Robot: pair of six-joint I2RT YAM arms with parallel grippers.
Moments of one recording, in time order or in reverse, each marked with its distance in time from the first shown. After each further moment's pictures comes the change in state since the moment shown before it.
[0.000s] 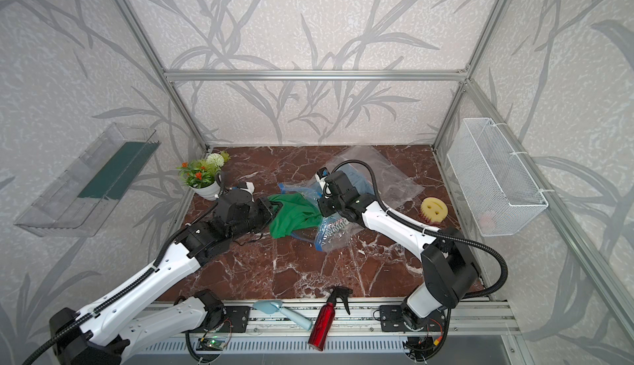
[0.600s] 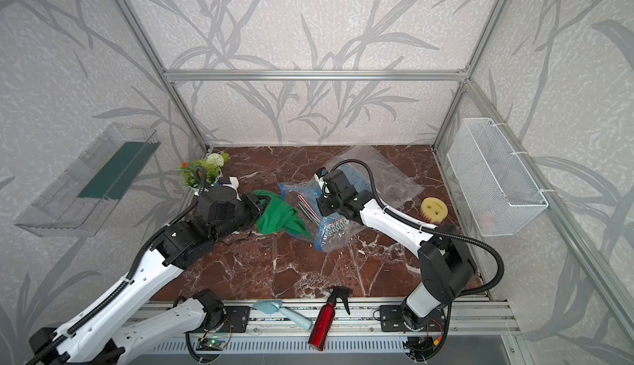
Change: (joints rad) left arm 0.000 -0.071 0.145 -0.169 -0.084 -0.019; right arm 0.000 0.029 0.037 -0.040 0.000 0.001
